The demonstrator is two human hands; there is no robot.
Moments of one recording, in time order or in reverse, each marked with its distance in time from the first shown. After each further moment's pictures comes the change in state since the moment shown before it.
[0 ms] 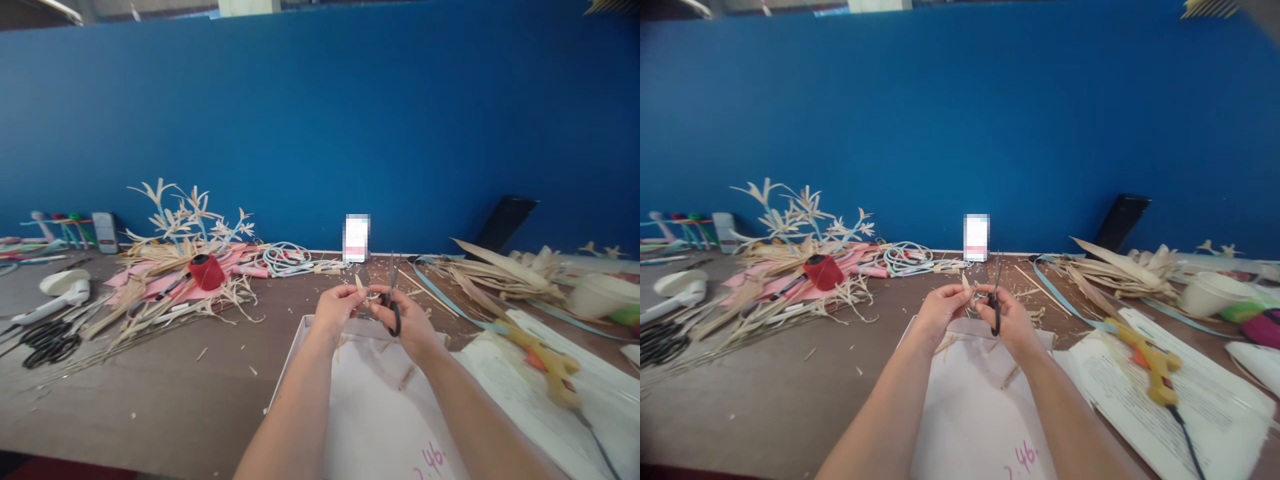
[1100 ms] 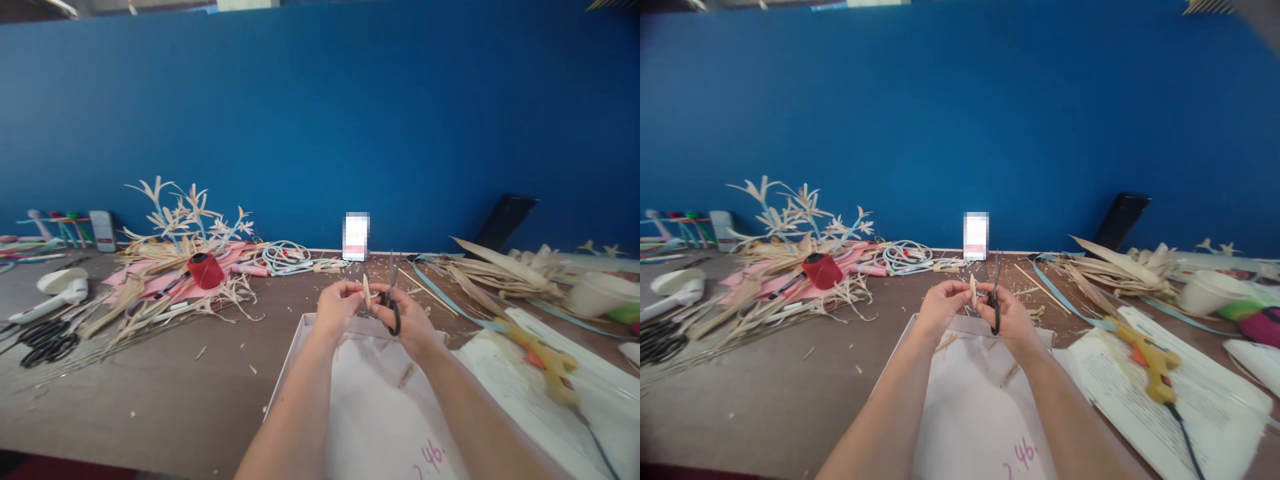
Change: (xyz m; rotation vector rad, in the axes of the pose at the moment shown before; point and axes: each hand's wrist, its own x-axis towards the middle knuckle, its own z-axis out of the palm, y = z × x) left_hand -0.001 0.004 0.005 0.122 0.081 0.073; right_hand 0.000 0.000 0.000 -0.055 -0.007 -0.024
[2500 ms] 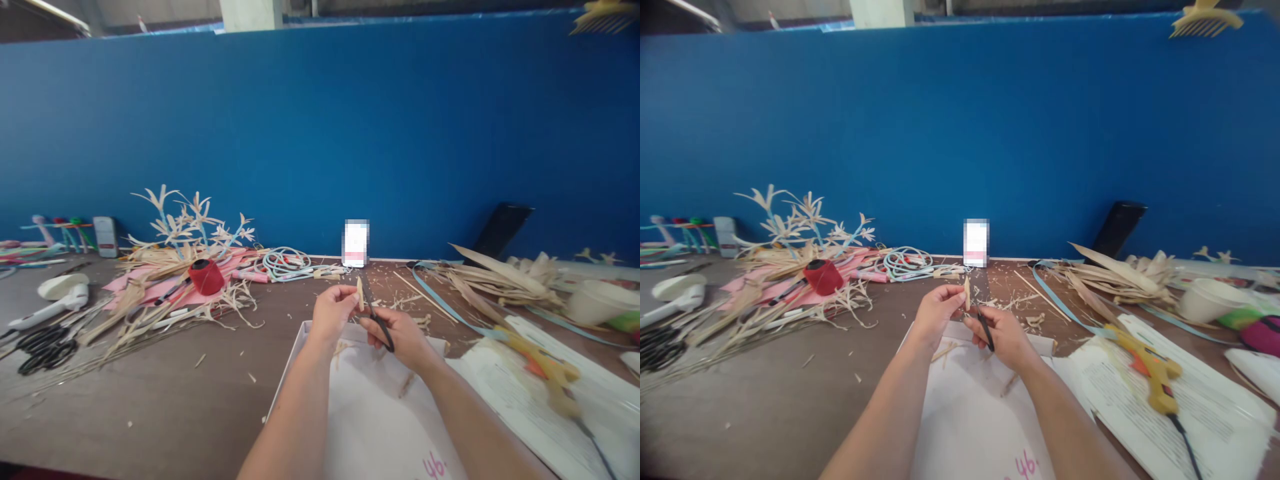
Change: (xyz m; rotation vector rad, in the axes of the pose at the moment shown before) left_hand 0.000 0.004 -0.003 -0.124 0.021 -0.001; right_hand -0.003 0.001 -0.001 -0.264 -0.232 0.011
